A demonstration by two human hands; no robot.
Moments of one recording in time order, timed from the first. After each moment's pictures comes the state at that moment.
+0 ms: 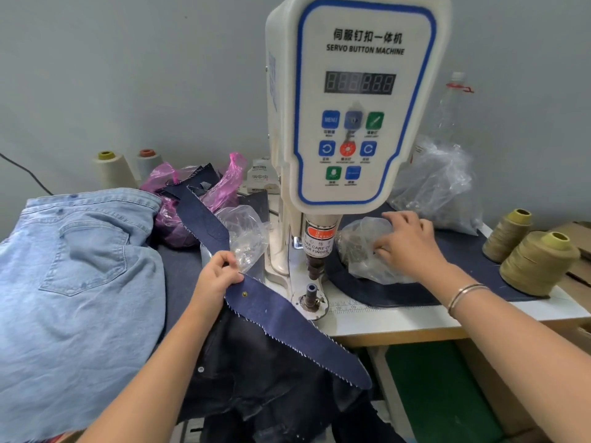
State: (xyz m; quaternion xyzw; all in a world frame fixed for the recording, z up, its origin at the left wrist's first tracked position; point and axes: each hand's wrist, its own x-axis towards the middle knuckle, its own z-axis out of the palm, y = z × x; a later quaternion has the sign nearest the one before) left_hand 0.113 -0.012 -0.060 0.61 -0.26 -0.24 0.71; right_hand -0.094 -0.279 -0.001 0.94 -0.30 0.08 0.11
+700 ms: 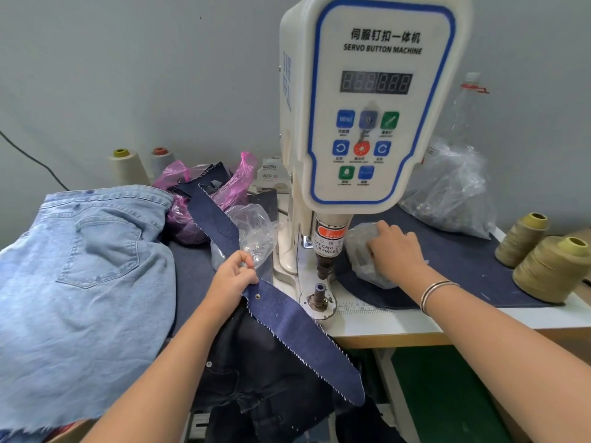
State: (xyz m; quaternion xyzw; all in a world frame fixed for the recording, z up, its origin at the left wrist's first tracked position) left_hand 0.113 -0.017 -0.065 0.67 -0.30 -0.22 0.64; right_hand -0.056 -0.258 -0.013 0.92 -0.34 -0.02 0.17
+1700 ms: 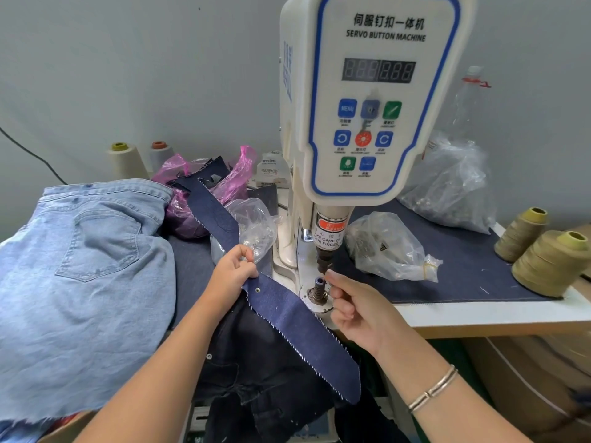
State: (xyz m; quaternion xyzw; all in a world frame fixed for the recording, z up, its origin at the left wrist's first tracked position) left_hand 0.113 -0.019 -0.065 0.67 -0.29 -0.23 0.64; right_hand -0.083 -0.133 -0.019 0.36 -0.31 0.14 -0.87
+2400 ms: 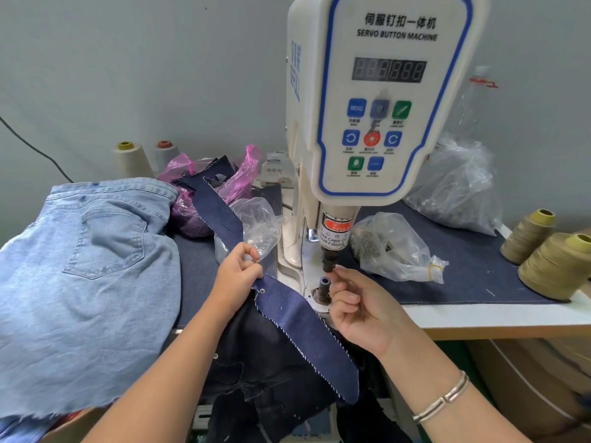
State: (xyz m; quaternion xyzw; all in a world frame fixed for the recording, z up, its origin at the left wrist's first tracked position) left_hand 0.104 -0.016 -0.063 0.69 -0.28 -0.19 0.64; right_hand -0.082 -0.121 0.005 0.18 -0.31 0.12 -0.92
